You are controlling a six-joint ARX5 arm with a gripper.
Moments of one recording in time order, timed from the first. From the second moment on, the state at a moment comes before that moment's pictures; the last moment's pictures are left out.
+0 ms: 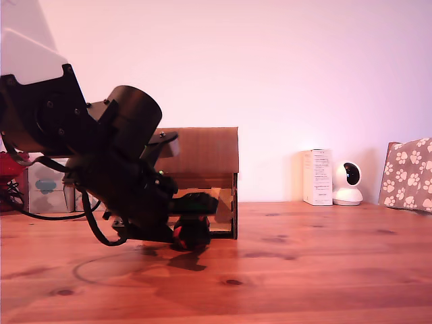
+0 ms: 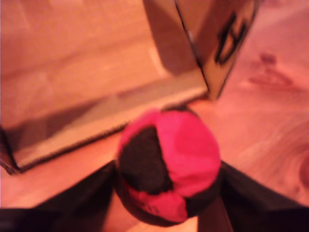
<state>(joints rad) -0.61 1.98 0.86 0.52 -0.03 -0.15</state>
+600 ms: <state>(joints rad) -0.61 1.79 0.87 0.22 0.04 -0.16</state>
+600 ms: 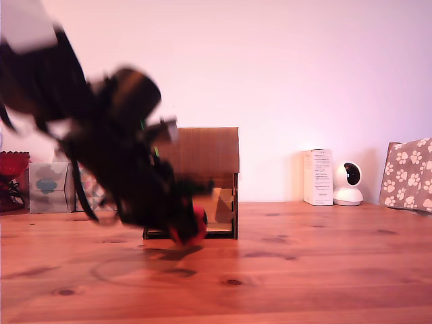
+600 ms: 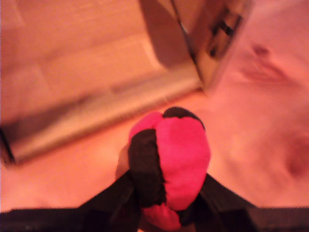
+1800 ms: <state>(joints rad) -0.54 1.39 0.94 0.20 0.08 -0.08</state>
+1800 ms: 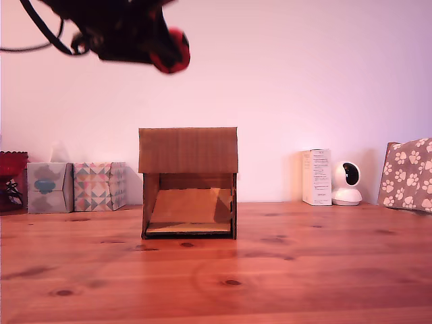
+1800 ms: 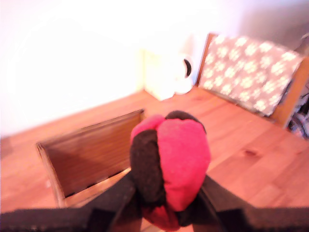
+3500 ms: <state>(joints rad) -0.50 1.74 1.46 -0.52 0.24 0.00</state>
